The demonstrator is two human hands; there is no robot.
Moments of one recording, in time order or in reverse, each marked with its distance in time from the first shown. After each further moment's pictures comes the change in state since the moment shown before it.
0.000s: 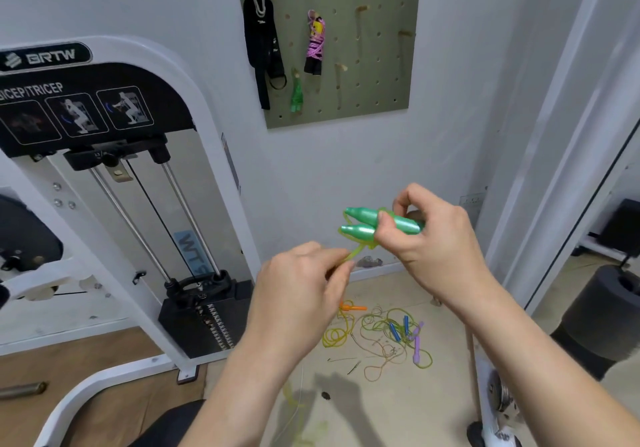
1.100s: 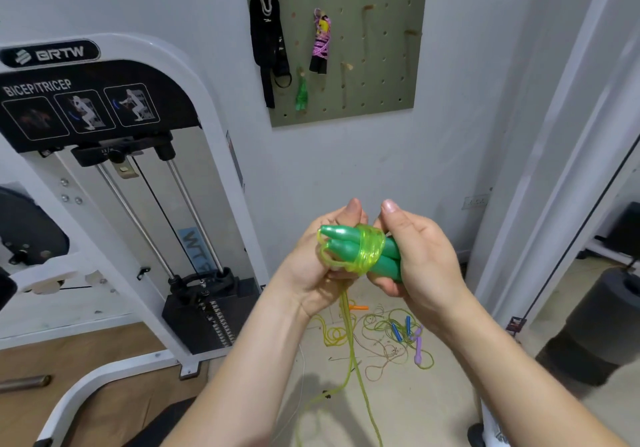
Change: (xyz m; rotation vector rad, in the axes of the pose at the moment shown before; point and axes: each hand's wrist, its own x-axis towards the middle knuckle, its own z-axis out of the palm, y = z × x) left_hand 0.045 0.004 0.023 -1.659 -0.422 -0.518; right_hand -0.019 -0.022 0.013 0.973 -0.250 0.277
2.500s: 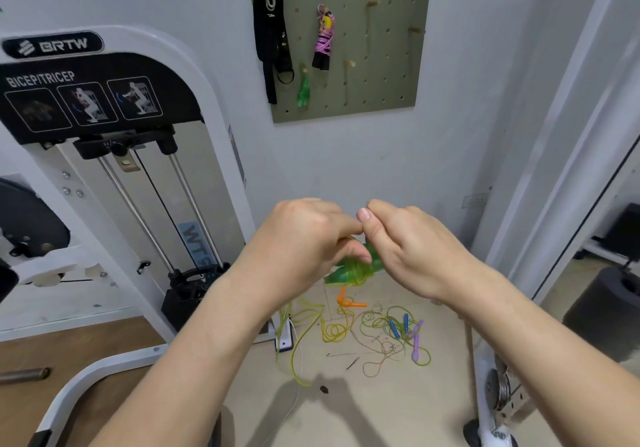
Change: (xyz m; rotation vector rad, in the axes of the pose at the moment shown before) left_hand -0.029 0.040 -0.008 1.871 -0.018 0.752; right_hand 0.016 -0.009 -0.014 -1.230 -0.222 -0.383
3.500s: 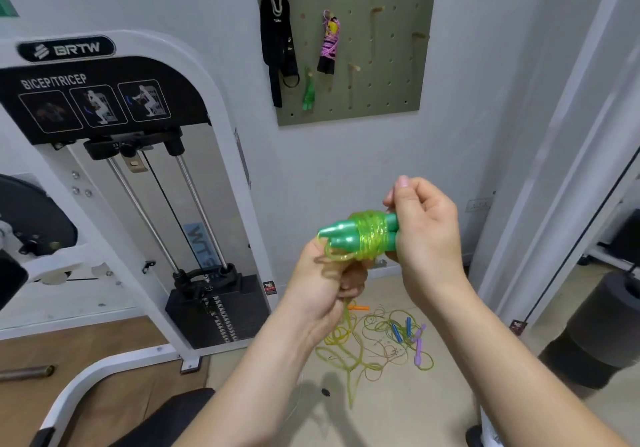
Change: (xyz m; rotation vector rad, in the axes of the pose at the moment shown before) left_hand -0.012 0.039 0.042 -1.655 0.253 -0.925; right_hand 0.011 -0.016 0.022 0.915 0.593 0.390
